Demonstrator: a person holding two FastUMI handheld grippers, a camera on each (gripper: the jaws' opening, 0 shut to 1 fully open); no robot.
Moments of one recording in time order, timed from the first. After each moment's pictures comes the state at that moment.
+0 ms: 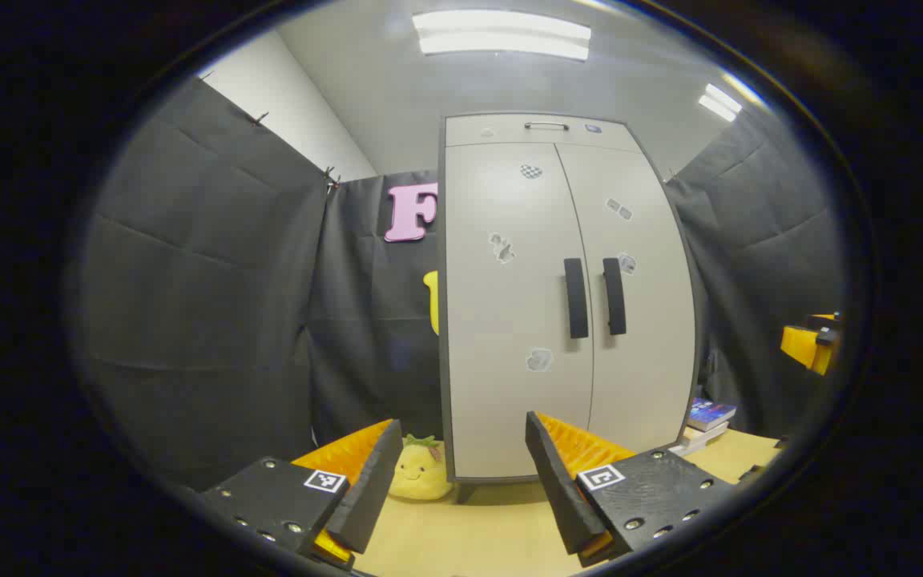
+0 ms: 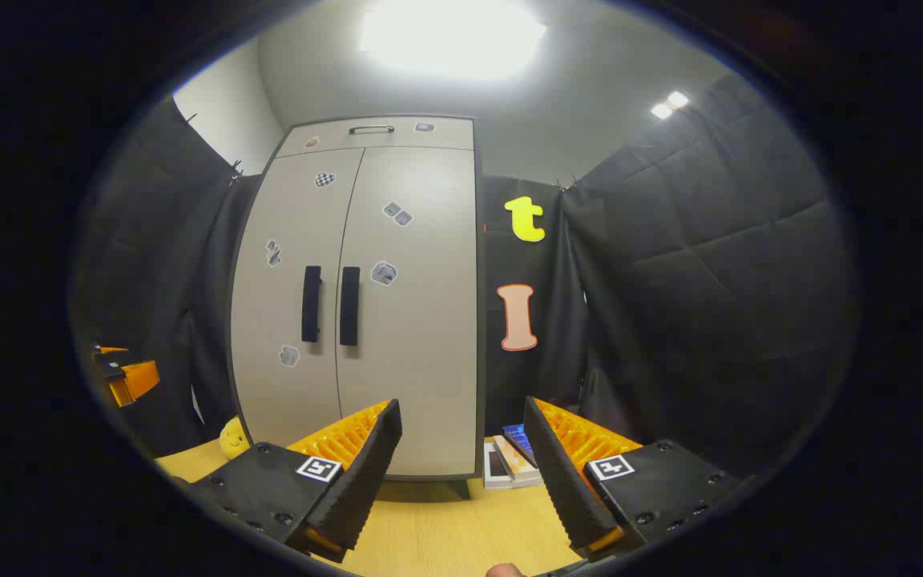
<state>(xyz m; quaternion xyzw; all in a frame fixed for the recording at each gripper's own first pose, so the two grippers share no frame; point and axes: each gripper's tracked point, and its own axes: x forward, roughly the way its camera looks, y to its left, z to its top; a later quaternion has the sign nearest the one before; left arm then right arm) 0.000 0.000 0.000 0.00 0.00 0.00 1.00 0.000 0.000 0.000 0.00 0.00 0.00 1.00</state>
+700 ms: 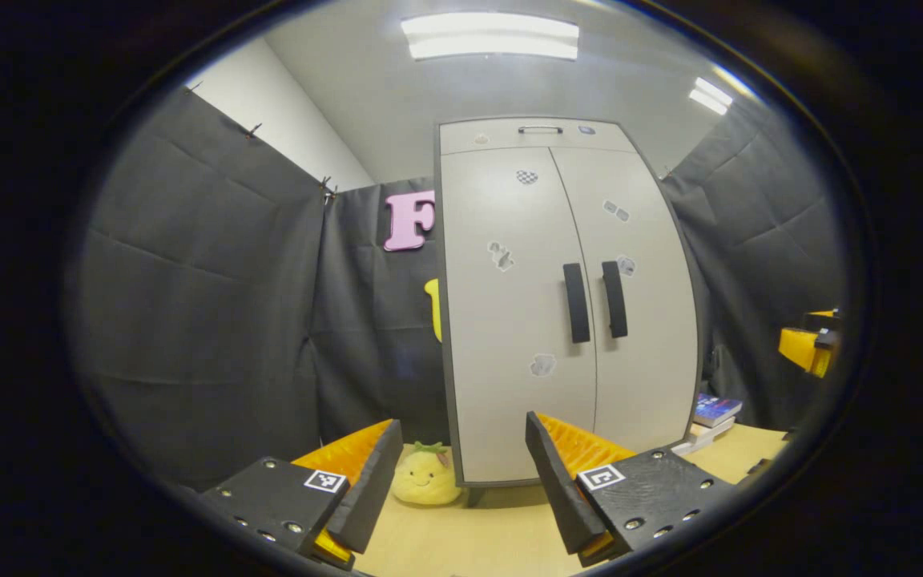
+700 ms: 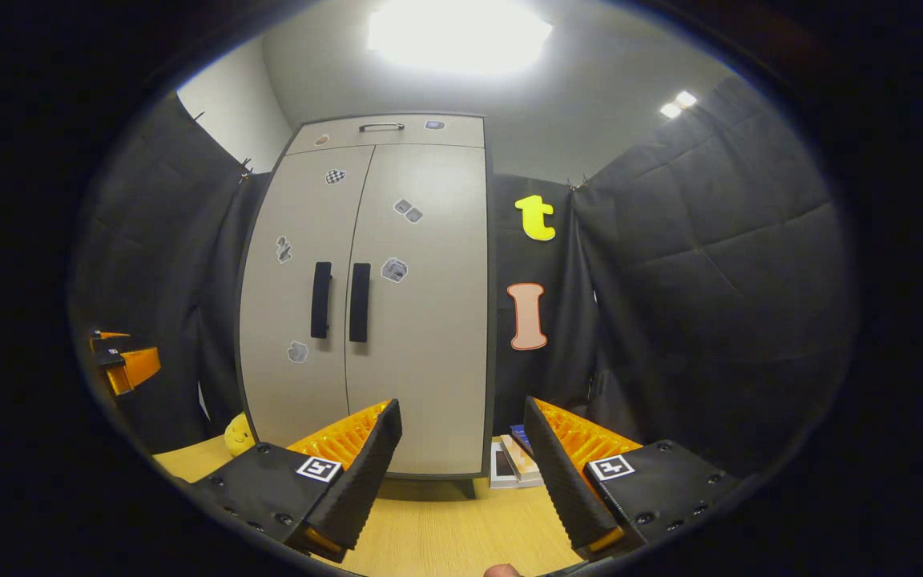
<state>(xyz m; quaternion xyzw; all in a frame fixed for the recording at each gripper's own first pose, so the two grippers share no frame) -0.003 -0.001 0.011 0.02 -0.01 0.00 1.00 0.005 0.006 -0.004 -0.01 0.00 0.01 1.00</state>
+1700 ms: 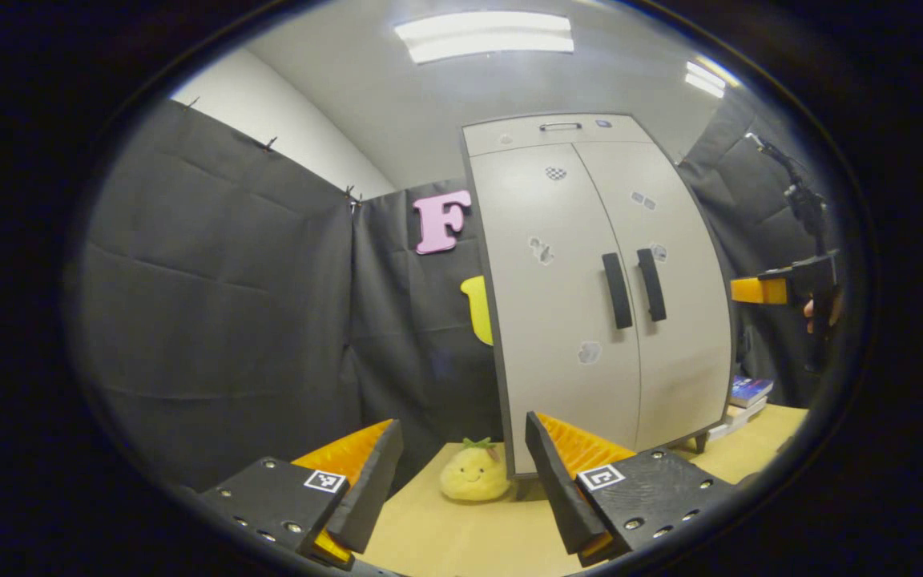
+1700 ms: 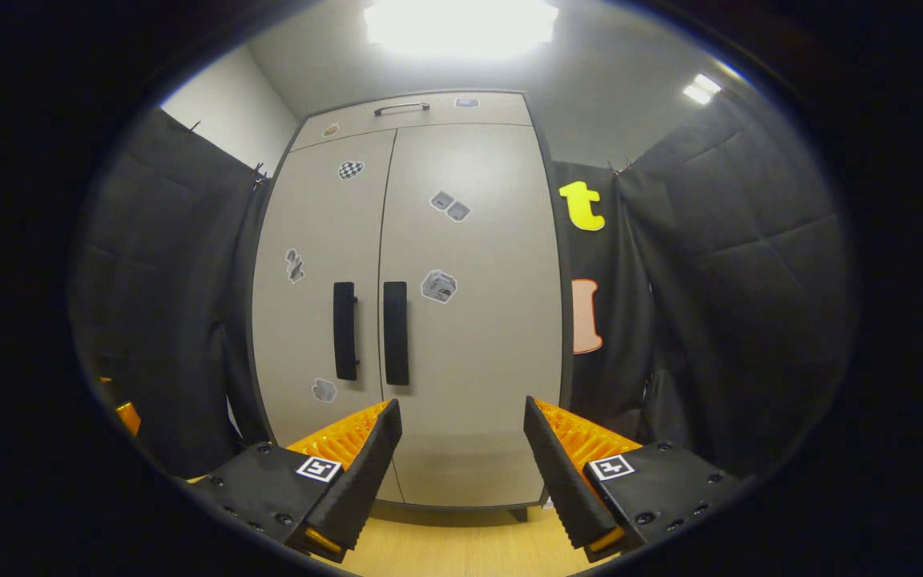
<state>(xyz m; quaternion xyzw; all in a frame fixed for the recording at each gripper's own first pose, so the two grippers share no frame) -0.029 0.068 0.006 0.05 -0.01 0.07 1.00 0.117 0.086 0.031 0.01 0.02 0.09 1.00</state>
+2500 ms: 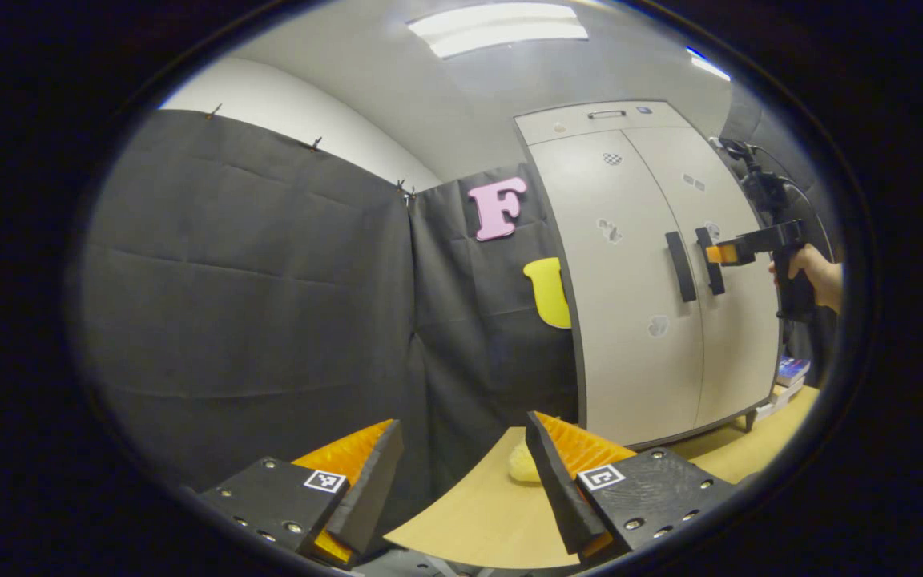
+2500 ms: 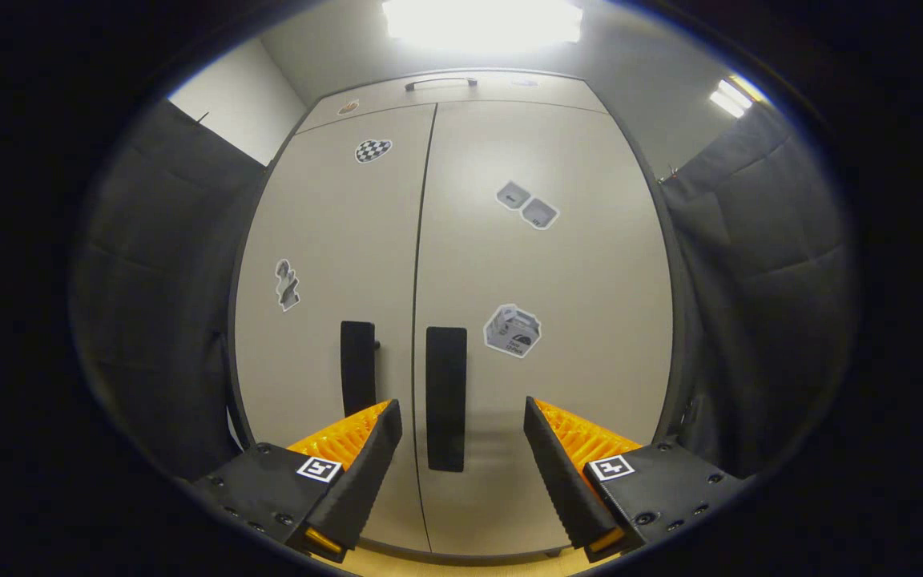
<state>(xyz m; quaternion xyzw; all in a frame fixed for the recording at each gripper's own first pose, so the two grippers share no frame) -0.067 0.139 -0.005 0.07 0.02 0.16 0.98 0.234 0.171 0.064 -0.01 0.01 0.12 0.99</state>
